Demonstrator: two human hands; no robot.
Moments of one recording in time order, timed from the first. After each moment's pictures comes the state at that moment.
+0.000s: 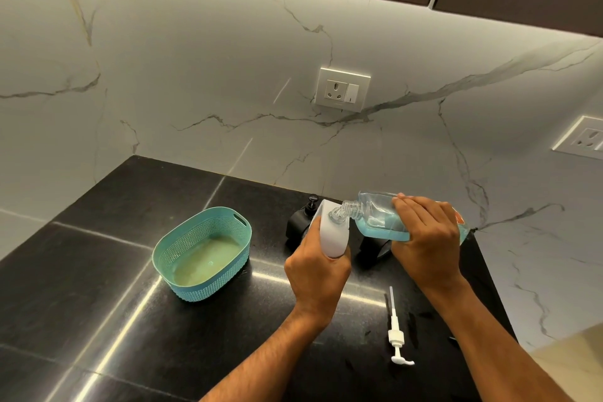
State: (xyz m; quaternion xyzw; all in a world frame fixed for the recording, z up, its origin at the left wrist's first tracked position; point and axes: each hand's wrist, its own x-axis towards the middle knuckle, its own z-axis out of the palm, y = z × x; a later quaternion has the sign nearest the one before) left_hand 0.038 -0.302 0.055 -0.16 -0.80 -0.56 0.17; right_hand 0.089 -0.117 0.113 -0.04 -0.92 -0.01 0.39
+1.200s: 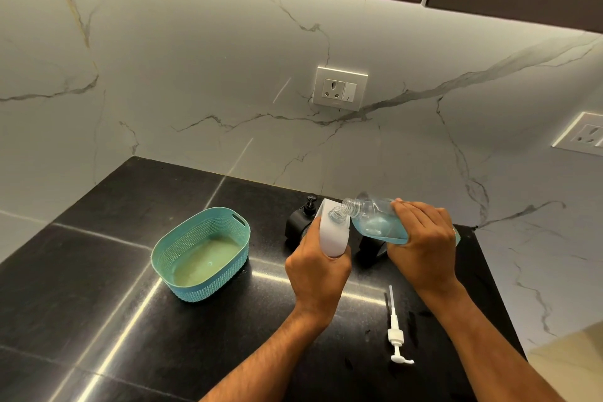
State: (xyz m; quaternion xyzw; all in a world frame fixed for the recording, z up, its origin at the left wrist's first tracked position) left_hand 0.042 -0.298 0.060 -0.16 -0.79 -0.56 0.17; right_hand 0.092 -0.118 0.107 -0.05 -0.92 0.02 0.39
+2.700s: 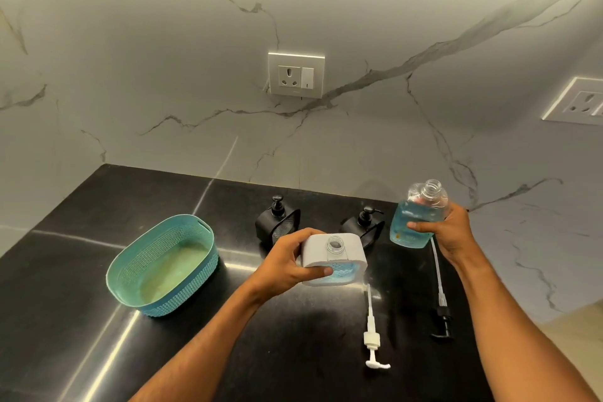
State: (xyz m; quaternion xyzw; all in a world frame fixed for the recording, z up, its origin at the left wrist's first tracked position) left_hand -0.019 -0.279 0.042 -0.34 -0.70 -0.57 -0.25; right_hand 0.074 0.094 0.011 -0.19 -0.69 0.66 0.23
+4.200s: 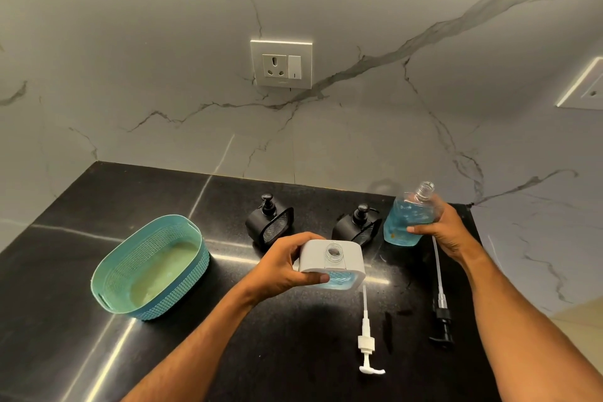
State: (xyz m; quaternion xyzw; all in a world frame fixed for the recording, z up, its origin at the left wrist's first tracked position) left_hand -0.026 -0.259 0.032 -0.35 -0.68 -0.58 -0.30; right_hand 0.063 0.135 -0.022 -0.18 -0.70 0.68 0.10
